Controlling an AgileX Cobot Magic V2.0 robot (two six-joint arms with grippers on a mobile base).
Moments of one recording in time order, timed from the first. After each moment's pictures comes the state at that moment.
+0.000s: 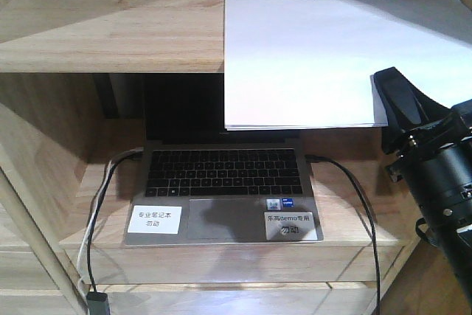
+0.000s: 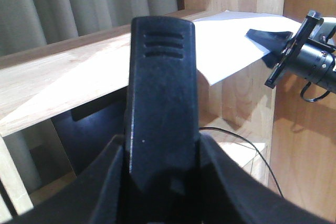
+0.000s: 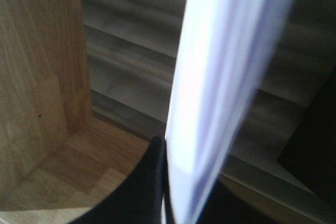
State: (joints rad) left arm -0.62 0.27 -0.91 -0.06 0.84 0.13; right arm 0.61 1.15 -0.33 0.28 -1.15 1.08
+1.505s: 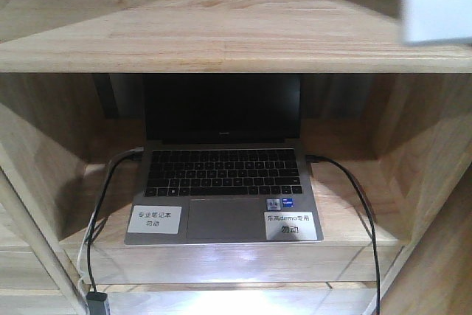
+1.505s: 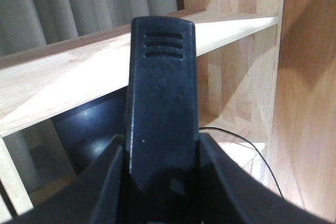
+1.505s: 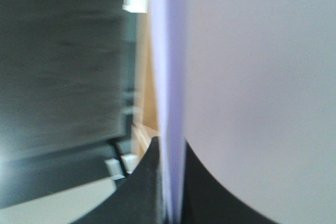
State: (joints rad) left arm -0.62 0.27 -0.91 -0.06 0.84 0.13; right arm 0.61 0.61 -0.52 0.04 -1.03 0.87
